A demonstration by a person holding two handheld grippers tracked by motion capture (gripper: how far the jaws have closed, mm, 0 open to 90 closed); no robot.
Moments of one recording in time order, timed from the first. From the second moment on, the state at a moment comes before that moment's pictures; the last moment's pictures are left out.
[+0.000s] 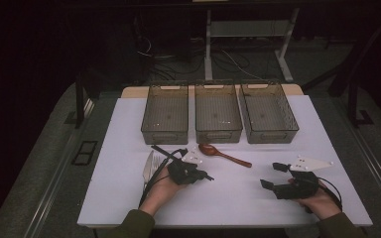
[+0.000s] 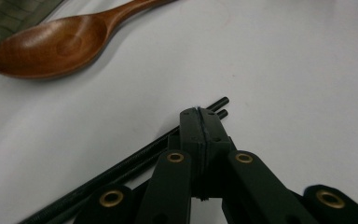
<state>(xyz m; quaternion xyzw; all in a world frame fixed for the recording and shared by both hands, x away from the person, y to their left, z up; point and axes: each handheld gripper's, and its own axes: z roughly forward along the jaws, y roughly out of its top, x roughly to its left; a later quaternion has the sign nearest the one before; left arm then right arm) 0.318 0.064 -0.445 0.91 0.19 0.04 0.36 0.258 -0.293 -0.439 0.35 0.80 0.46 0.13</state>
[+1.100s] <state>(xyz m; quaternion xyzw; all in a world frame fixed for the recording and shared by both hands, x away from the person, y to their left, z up) 0.347 0.073 -0.421 0.91 0.16 0.06 0.38 0.257 -0.294 -0.439 0.35 0.80 0.46 0.12</state>
